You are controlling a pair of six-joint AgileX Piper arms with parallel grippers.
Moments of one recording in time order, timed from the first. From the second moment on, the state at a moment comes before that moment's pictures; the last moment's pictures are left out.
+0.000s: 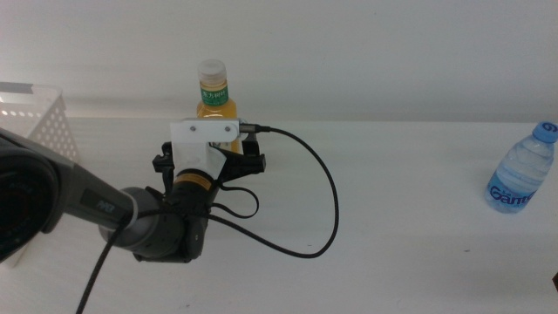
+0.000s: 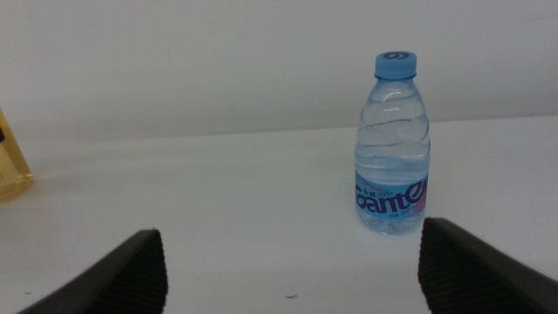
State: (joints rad) left arm -0.50 2.10 -0.87 -0.42 -0.97 0.00; right arm 0.08 0.00 -0.01 0.00 0.25 0.06
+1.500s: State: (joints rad) left arm -0.41 2.22 -1.04 -0.26 -0.91 0.00; right arm 0.08 0.00 -0.01 0.00 0.25 0.06
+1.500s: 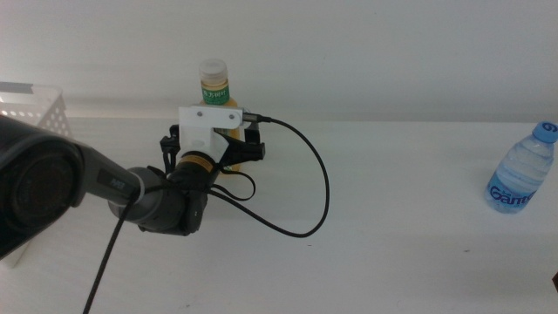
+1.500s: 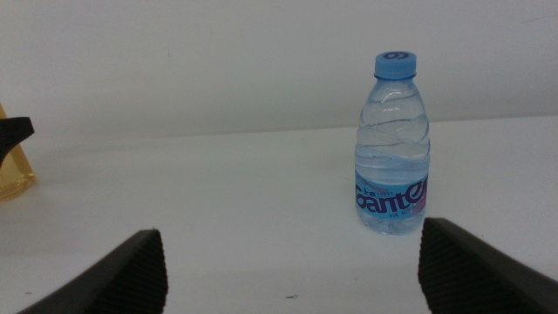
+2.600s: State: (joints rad) left arm -0.39 2.21 -1.09 -0.20 -0.82 0.03; right arm 0.08 0.00 -0.01 0.00 0.25 0.06
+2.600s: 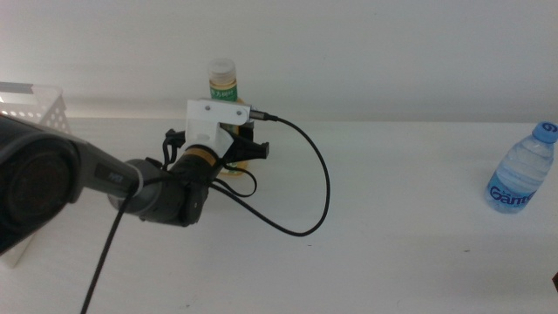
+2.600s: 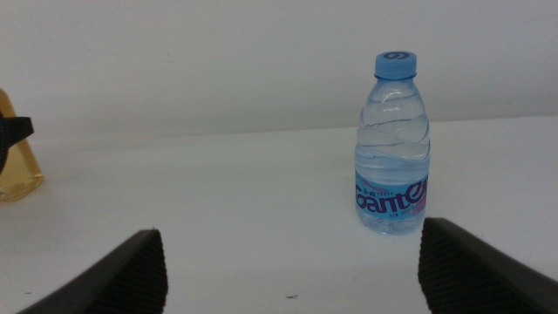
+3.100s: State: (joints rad) left arm -0.41 1.79 -0.72 -0.40 -0.58 0.21; right arm 0.08 0.00 -0.01 0.00 0.25 0.06
